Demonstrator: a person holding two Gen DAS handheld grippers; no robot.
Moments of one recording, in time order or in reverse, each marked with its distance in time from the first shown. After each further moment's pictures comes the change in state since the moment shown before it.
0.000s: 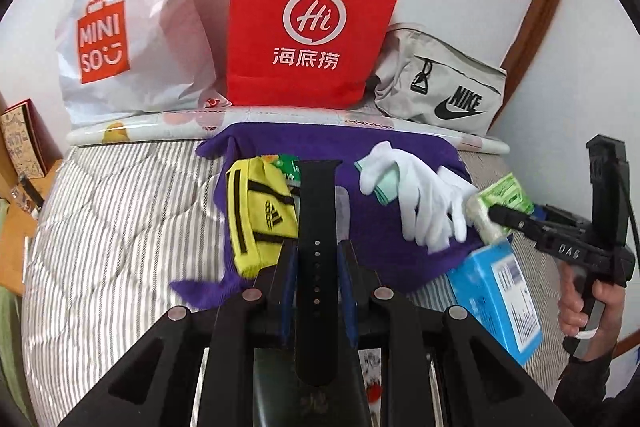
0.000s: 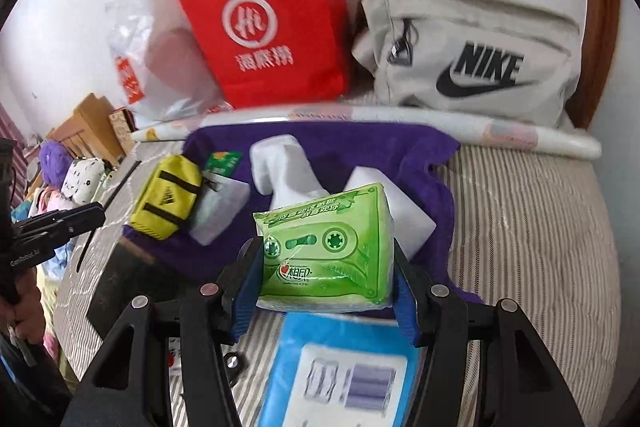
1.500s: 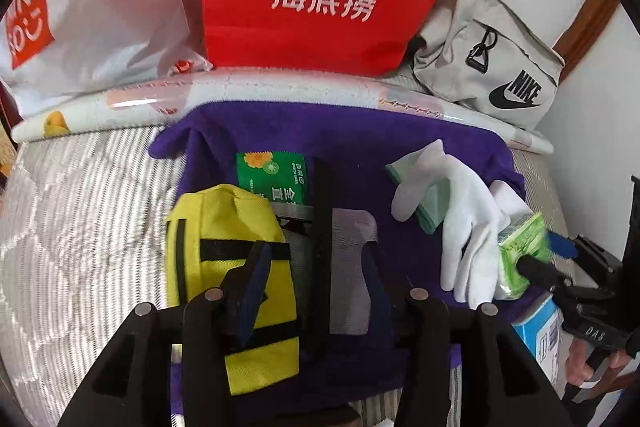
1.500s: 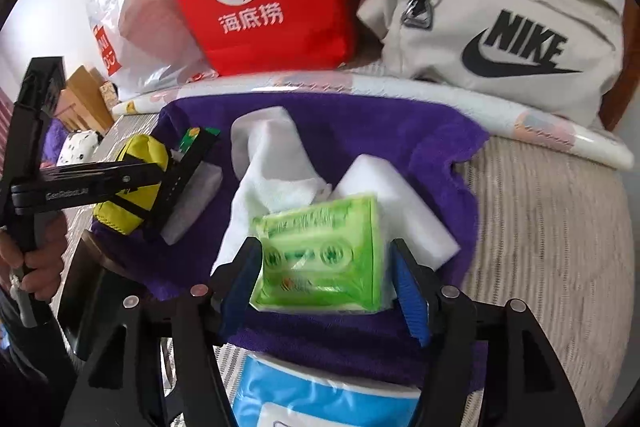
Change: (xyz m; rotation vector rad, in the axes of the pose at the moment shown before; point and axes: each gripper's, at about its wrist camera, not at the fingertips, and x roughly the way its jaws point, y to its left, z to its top) left arm 0.104 0.000 0.048 -0.049 0.184 0.040; right arm 0.048 -0.008 0.014 -0.050 0.099 -0.005
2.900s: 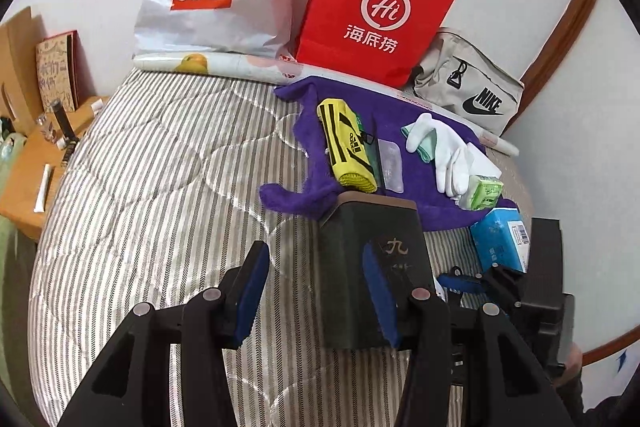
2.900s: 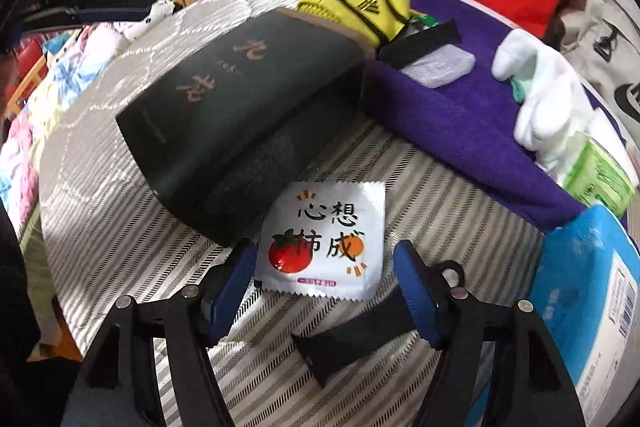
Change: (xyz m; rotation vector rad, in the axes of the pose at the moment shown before) left arm -0.129 0.089 -0.140 -0.095 -0.151 -0.057; right arm 0.025 0.182 -0.124 -0.415 0.144 0.053
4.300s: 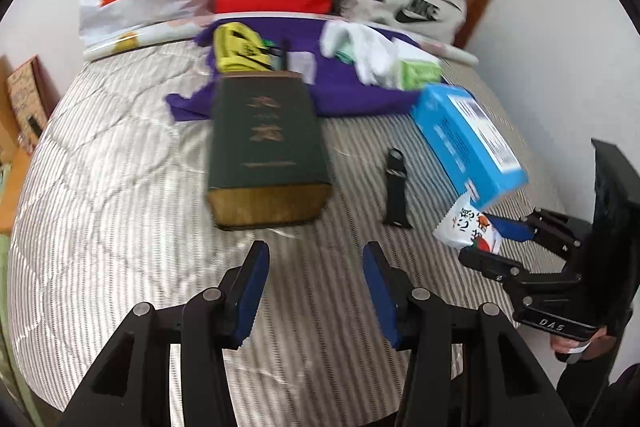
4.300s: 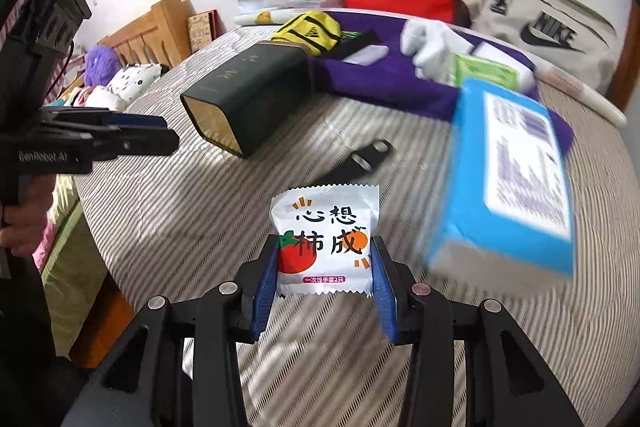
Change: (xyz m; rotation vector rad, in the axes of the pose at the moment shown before) left arm -0.003 -0.092 -0.099 0.232 0.102 0.001; right arm -0.094 -0.010 -0.116 0.211 -0.193 -0.008
